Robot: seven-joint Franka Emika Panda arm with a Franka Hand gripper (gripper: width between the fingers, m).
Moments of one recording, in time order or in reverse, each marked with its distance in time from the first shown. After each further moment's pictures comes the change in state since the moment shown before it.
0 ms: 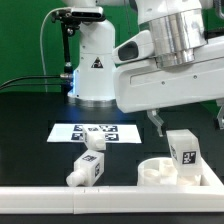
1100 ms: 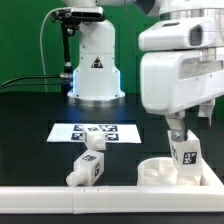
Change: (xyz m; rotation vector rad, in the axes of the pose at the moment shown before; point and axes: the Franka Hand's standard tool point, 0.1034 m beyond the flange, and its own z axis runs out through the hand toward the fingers) arm 0.017 -0.008 0.001 -0.170 -0.079 -1.246
